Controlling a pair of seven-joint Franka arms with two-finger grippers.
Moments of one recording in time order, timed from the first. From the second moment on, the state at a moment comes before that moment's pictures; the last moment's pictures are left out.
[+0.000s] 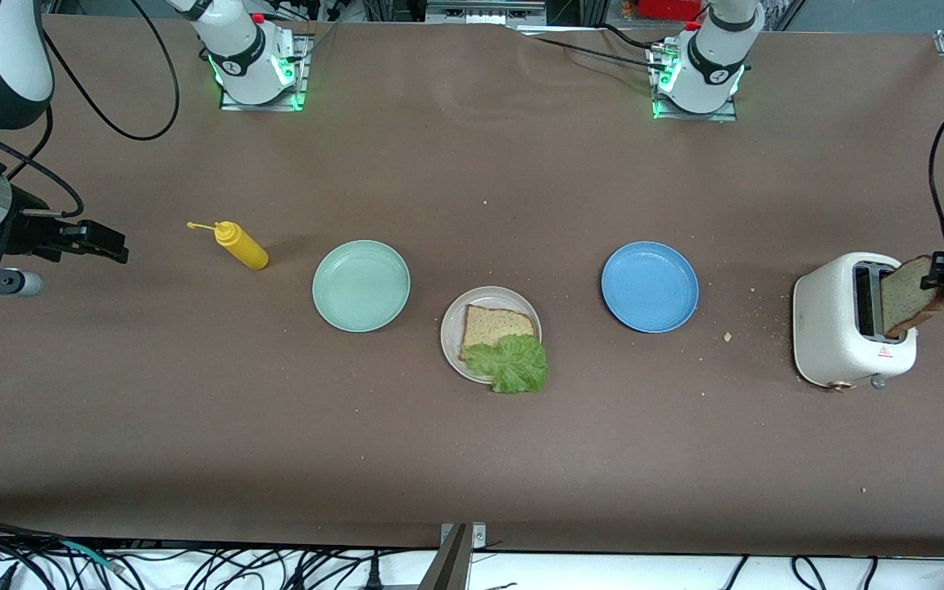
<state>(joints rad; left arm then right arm) 0.35 0.32 -0.02 -1.57 0.06 1.77 0.60 0.04 0.19 -0.03 -1.53 -0.01 1.66 0.03</state>
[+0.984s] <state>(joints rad) 0.17 0.60 -0.12 -1.47 -0.84 1.49 0.45 0.04 0.19 -0.03 -1.53 -0.01 1.66 0.03</state>
